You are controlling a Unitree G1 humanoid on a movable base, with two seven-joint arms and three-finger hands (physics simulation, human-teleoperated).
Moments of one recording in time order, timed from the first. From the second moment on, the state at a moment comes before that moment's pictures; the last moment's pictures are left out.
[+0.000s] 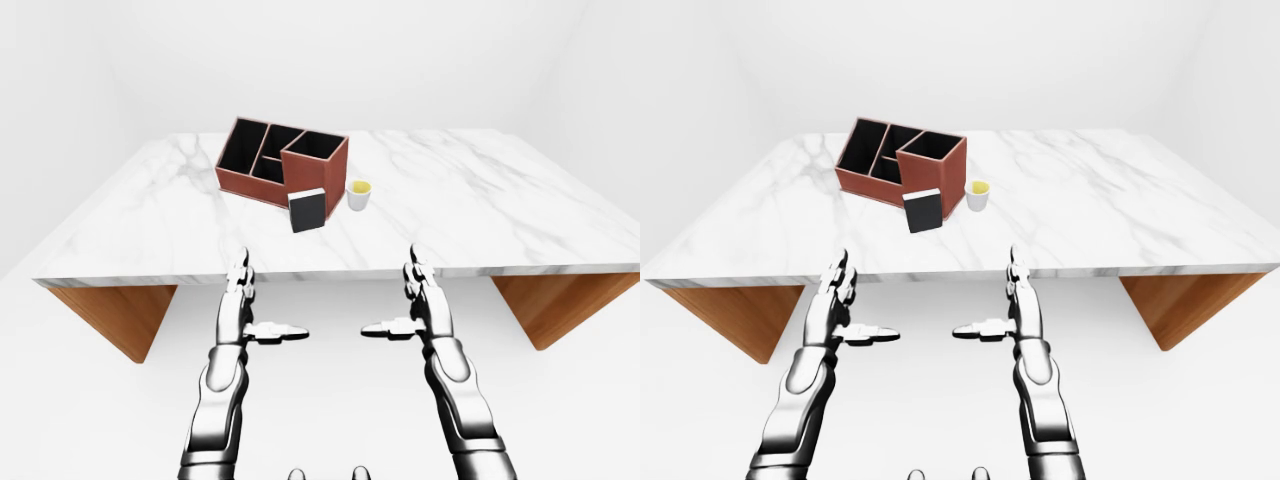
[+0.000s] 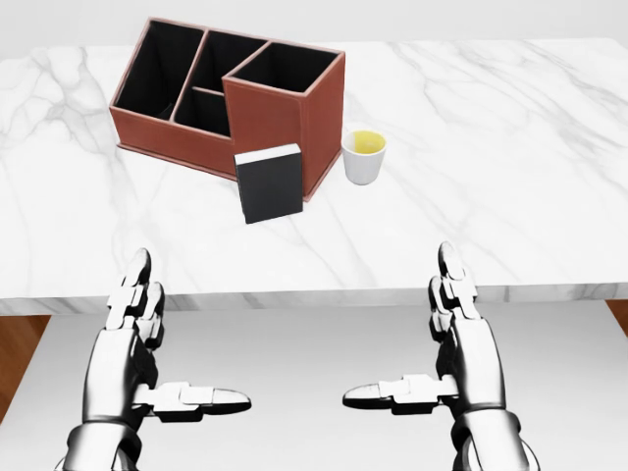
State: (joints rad) left arm -0.01 0.01 0.02 0.00 -0.01 0.00 -0.02; right arm -0.01 -0.01 -0.01 0.01 0.00 0.01 0.01
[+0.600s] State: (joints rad) left arm -0.03 0.03 0.06 0.06 -0.04 -0.03 -0.08; right arm -0.04 -0.02 -0.01 0.03 -0.04 0.01 0.05
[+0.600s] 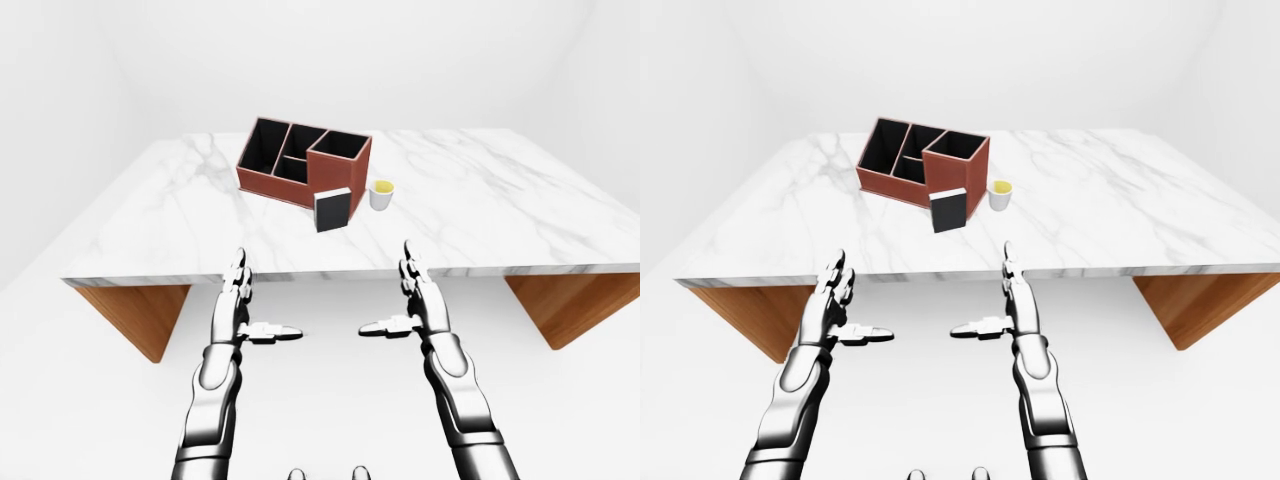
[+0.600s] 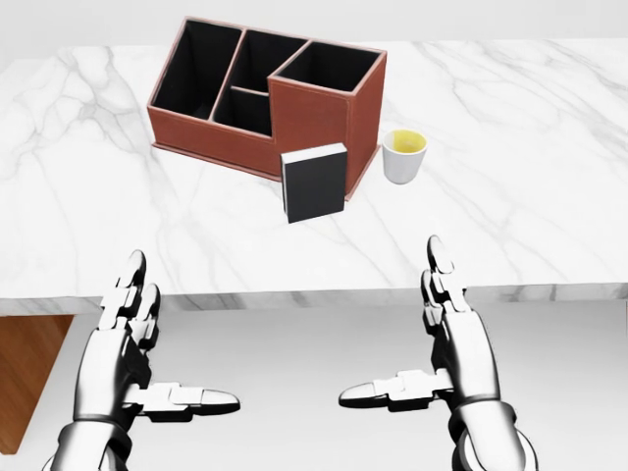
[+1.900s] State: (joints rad) left arm -0.25 0.17 0.19 -0.26 -0.09 0.09 -0.13; right arm -0.38 -0.10 -0.03 -0.23 -0.21 0.09 0.22
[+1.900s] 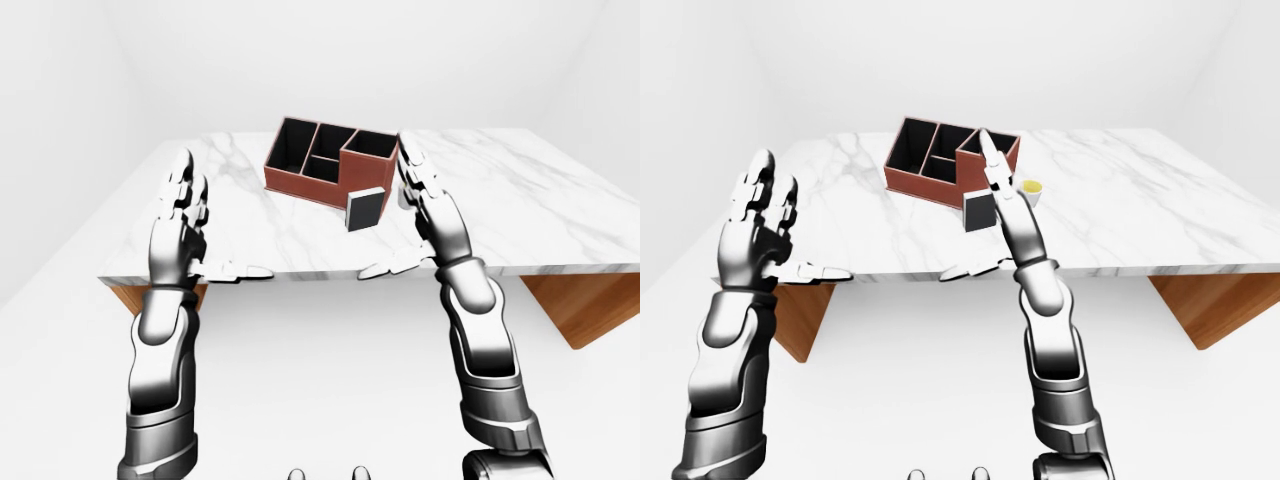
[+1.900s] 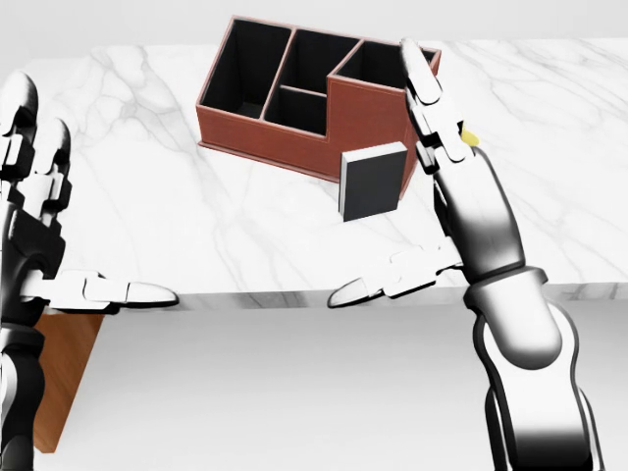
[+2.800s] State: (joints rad) left arm -0.29 0.20 0.23 -0.40 -0.11 0.09 -0.09; right arm -0.37 -0.10 -0.02 -0.38 -0.36 0.09 0.39
